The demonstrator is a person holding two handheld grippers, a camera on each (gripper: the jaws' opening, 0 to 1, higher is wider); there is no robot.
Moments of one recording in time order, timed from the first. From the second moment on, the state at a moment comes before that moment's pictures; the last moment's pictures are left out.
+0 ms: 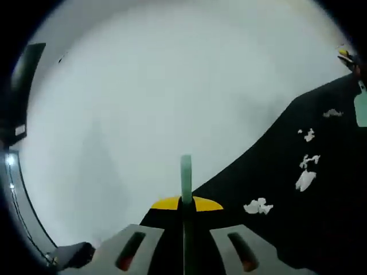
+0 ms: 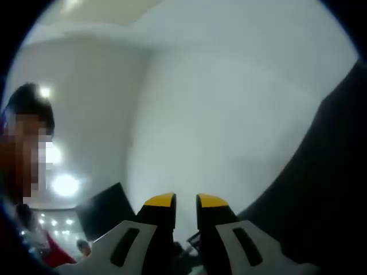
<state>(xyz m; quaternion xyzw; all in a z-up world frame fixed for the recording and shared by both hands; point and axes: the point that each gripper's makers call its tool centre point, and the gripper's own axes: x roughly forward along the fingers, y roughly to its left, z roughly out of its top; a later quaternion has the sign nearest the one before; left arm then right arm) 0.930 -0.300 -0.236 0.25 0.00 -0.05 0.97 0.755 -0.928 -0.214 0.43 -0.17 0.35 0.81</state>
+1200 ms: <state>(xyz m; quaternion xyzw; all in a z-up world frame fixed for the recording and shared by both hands) 0.993 -0.374 -0.237 0.28 -0.05 -0.18 0.94 0.757 -0.934 -0.213 0.47 -0.18 0.35 0.79</state>
